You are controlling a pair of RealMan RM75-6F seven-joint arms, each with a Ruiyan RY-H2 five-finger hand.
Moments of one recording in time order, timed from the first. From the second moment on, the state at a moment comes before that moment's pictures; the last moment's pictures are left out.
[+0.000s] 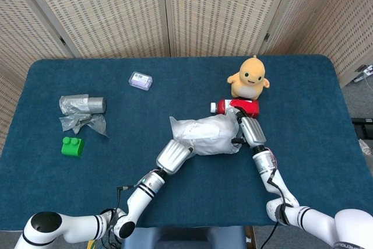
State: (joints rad) left arm -0.86 -2.00 -0.19 -1.20 1.26 1.04 0.69; right arm 0.60 -1.76 0.23 -1.04 -1.33 1.05 0.42
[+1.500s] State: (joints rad) left arm -0.80 -2.03 -0.18 -1.14 1.31 1.12 0.60; right arm 0.59 -1.74 0.24 -1.05 -1.33 1.06 0.43
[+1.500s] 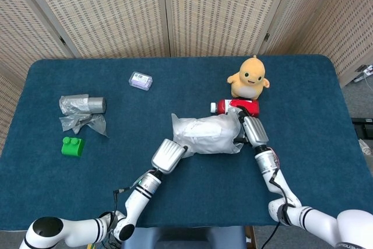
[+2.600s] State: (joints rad) left arm -0.64 -1.78 -0.18 -1.33 1.32 1.26 0.55; right arm 0.55 -1.60 0.26 -1.19 -1.31 1.12 0.36
